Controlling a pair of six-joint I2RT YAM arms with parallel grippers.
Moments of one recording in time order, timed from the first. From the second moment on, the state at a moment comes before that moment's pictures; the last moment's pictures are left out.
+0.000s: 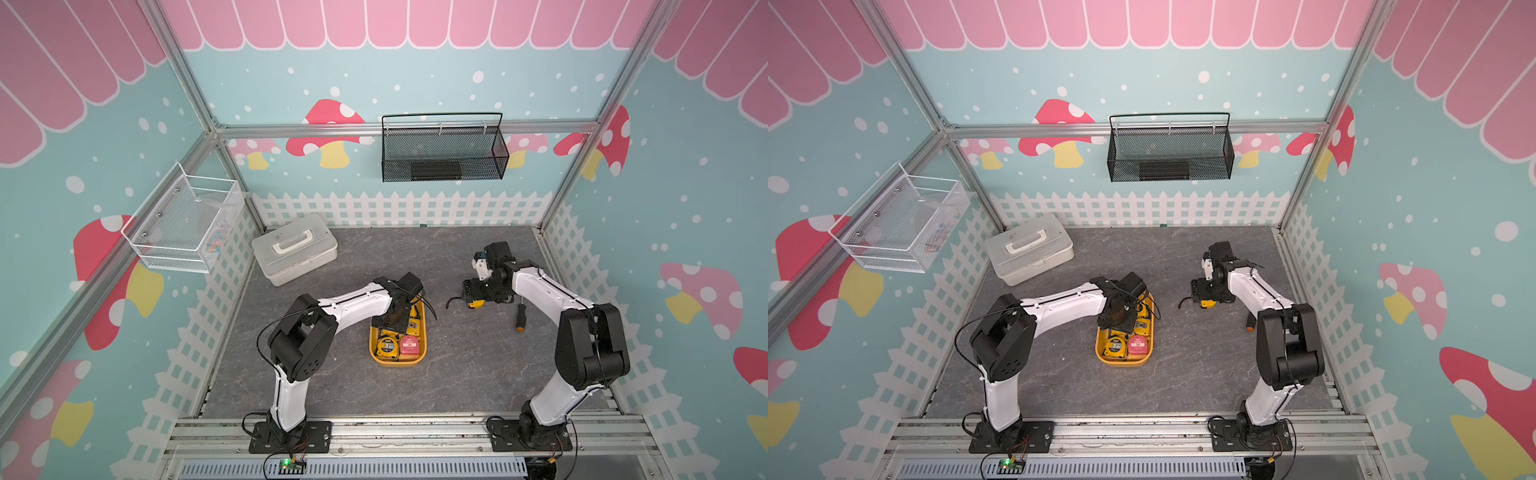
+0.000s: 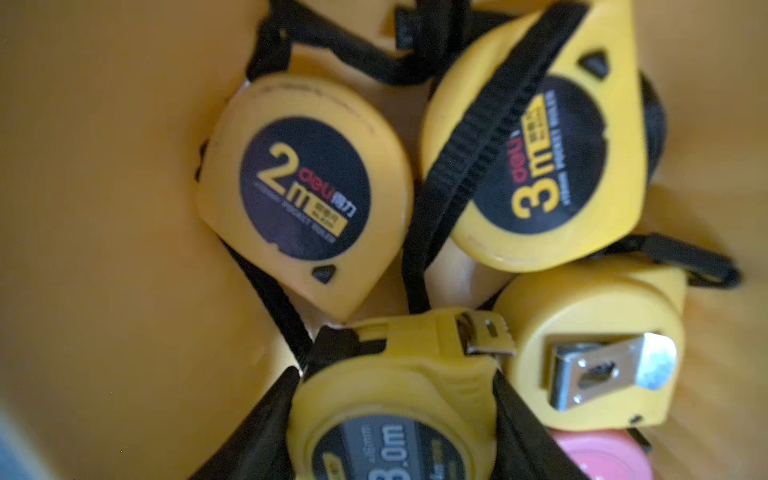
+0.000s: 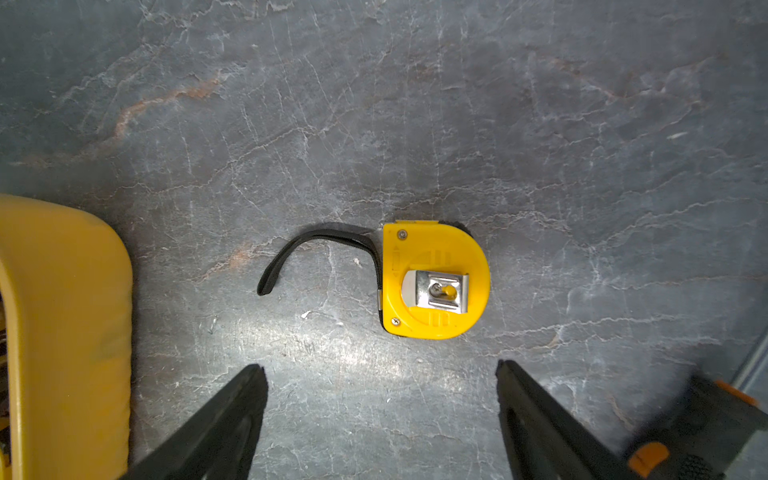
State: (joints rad) left arm -0.75 1.95 1.42 -0.88 -0.13 -0.49; right arm 0.17 1.70 1.20 -0.70 -0.12 0.06
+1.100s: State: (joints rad) left arm -0.49 1.75 1.60 -0.92 -0.26 -0.31; right arm 0.17 1.69 1.23 -0.74 -0.13 0.05
